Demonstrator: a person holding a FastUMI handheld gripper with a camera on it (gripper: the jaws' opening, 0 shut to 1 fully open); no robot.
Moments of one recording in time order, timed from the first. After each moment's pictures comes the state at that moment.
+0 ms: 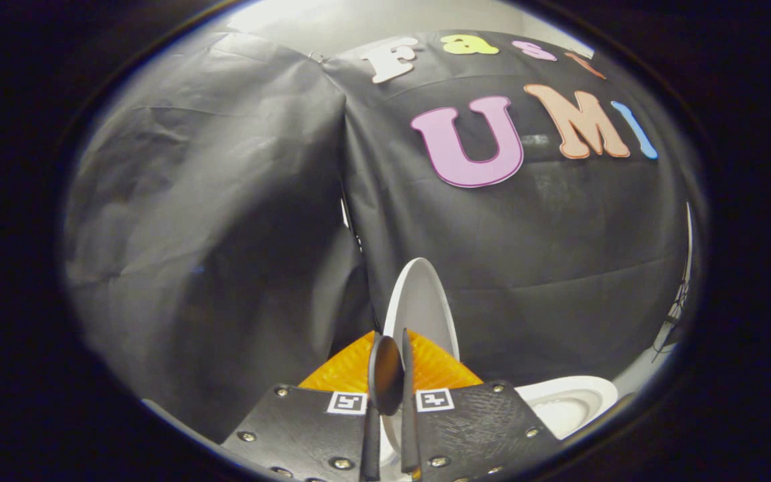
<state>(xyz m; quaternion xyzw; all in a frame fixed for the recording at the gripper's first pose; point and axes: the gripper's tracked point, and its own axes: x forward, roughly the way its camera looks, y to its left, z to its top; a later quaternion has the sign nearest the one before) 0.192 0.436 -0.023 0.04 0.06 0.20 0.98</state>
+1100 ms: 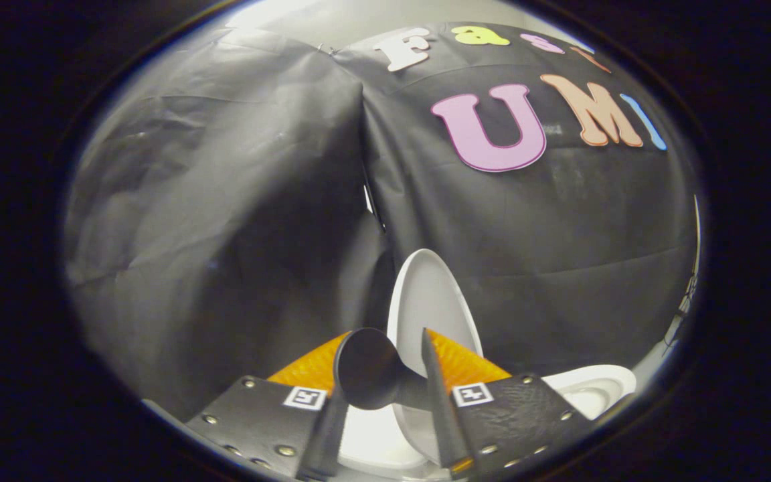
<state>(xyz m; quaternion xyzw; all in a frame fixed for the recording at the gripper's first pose) 0.183 0.463 -0.049 0.05 0.08 0.23 0.97</state>
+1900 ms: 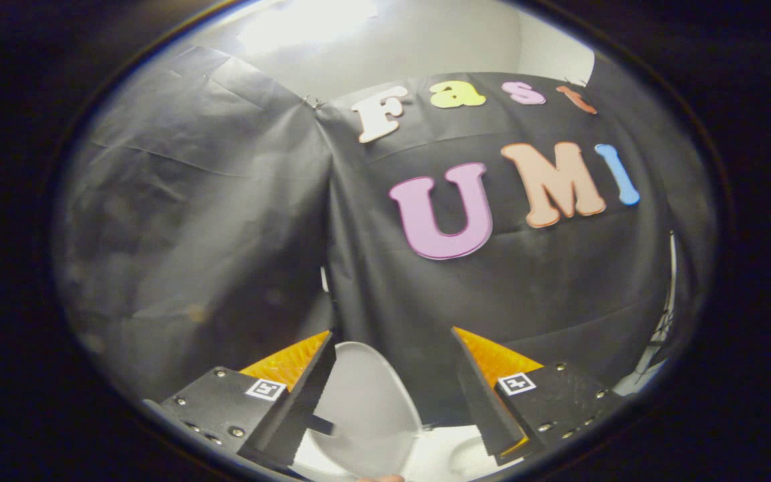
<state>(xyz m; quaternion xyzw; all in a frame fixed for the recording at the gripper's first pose) 0.179 0.308 0.081 0.04 -0.05 0.14 0.99</state>
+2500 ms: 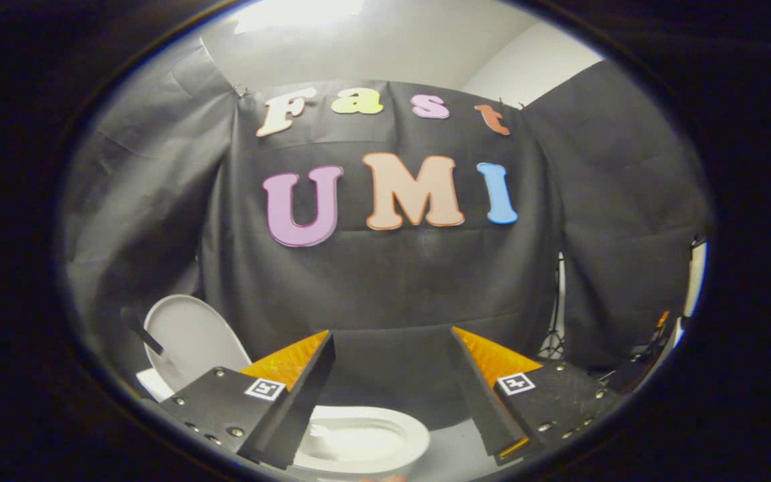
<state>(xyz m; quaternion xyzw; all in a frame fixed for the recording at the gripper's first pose) 0.119 0.017 0.048 -0.03 -0.04 -0.07 1.00</state>
